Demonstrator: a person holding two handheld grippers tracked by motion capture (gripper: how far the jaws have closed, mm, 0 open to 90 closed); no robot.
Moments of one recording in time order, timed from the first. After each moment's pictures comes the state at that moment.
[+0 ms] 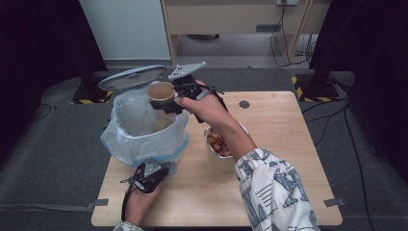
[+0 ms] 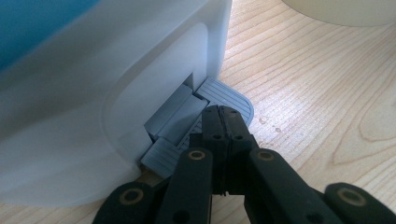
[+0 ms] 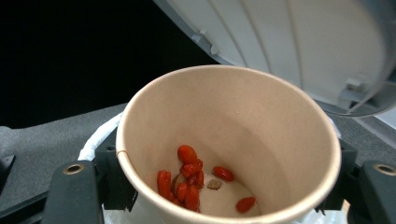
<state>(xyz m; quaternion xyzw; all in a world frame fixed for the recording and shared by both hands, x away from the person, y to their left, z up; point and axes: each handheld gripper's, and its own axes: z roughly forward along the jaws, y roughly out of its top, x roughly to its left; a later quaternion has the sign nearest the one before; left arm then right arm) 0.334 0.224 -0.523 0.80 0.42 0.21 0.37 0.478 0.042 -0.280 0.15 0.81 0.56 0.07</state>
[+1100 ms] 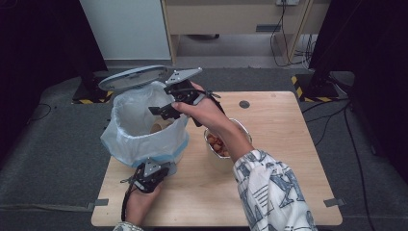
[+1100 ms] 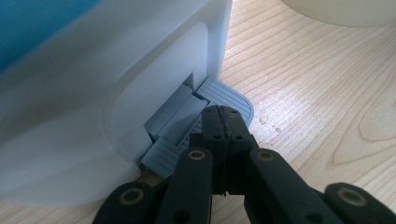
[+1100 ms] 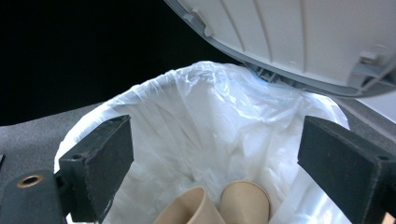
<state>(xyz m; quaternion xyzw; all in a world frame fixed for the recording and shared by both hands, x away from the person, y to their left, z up) 0.334 0.224 -0.523 0.80 0.42 0.21 0.37 0.478 0.050 -0.297 0.16 0.82 0.55 0.08</state>
